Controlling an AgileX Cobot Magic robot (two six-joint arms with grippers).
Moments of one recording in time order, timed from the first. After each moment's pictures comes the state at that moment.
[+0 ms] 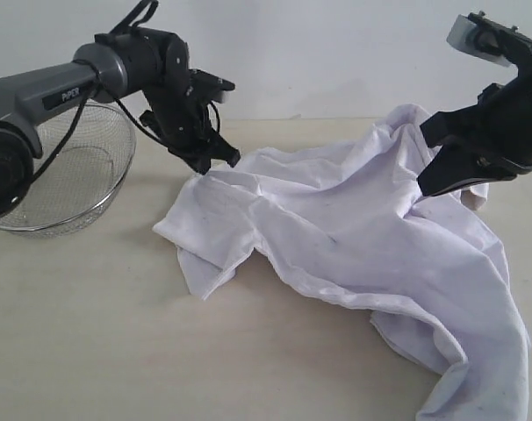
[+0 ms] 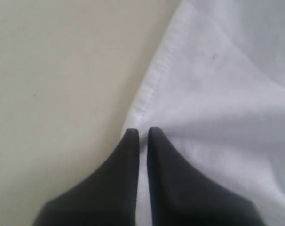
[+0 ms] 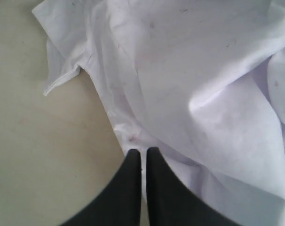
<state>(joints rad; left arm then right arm) -0.35 2.58 -2.31 0.02 1.04 0.20 -0.07 1.50 -1.08 0.64 0.95 -0.58</state>
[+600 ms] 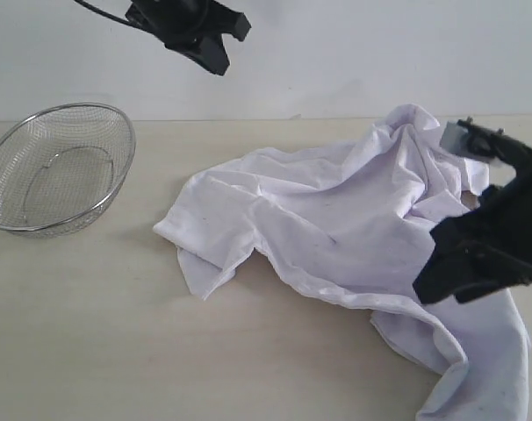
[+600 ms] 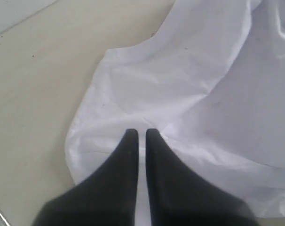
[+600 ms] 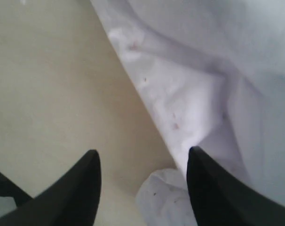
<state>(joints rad) -0.34 2.26 -2.34 -0.26 1.21 0.25 -0.07 1.50 -0.86 0.63 1.01 -0.63</state>
